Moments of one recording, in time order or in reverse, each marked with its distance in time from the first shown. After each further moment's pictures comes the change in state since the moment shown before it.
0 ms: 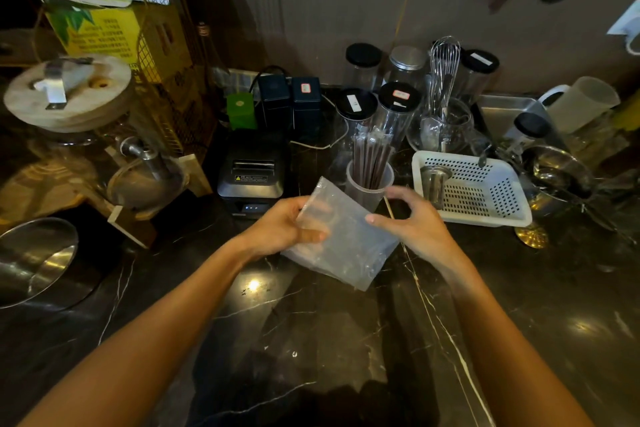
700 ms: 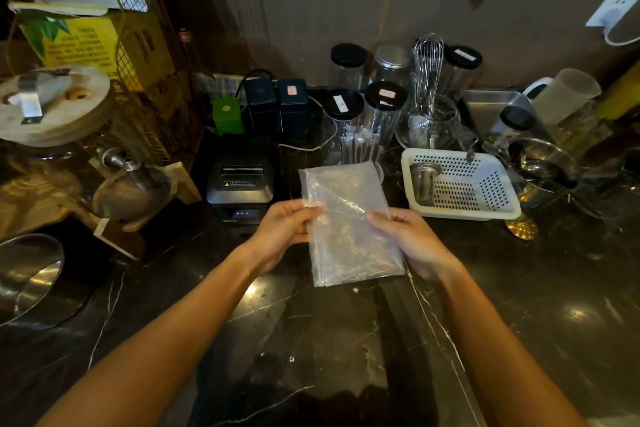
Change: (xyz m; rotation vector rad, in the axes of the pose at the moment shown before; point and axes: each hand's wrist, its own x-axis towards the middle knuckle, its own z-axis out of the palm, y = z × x) left_hand 0.021 -0.013 0.021 -0.433 0.123 -0.053; right_hand -0.013 0.011 -0.001 0.558 -0.192 0.235
